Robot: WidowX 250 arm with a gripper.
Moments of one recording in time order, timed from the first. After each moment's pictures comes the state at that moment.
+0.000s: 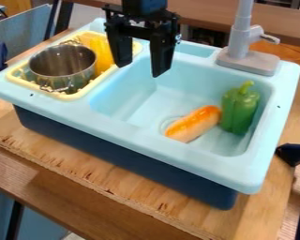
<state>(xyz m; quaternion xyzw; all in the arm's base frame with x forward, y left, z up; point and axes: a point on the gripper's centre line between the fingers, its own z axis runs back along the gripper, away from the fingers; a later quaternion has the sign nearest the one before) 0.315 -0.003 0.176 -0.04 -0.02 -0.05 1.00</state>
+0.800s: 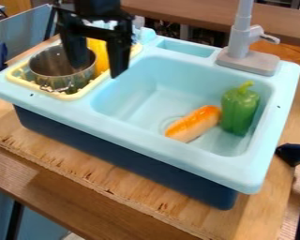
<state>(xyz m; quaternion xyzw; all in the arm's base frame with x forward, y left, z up) 0.281 0.040 0.180 -0.02 -0.01 0.03 1.00</state>
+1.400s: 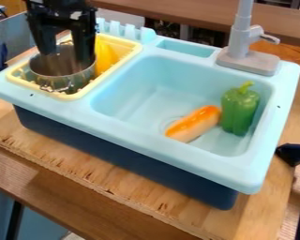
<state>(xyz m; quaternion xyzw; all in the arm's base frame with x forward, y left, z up) 0.294 0.100 0.174 0.01 -0.03 0.06 1.00</state>
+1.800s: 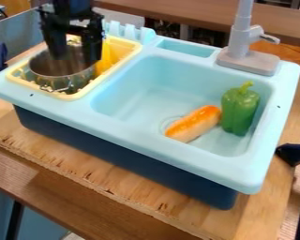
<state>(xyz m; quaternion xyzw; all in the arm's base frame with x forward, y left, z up) 0.322 0.109 0.154 -0.01 -0.03 0.04 1.00</state>
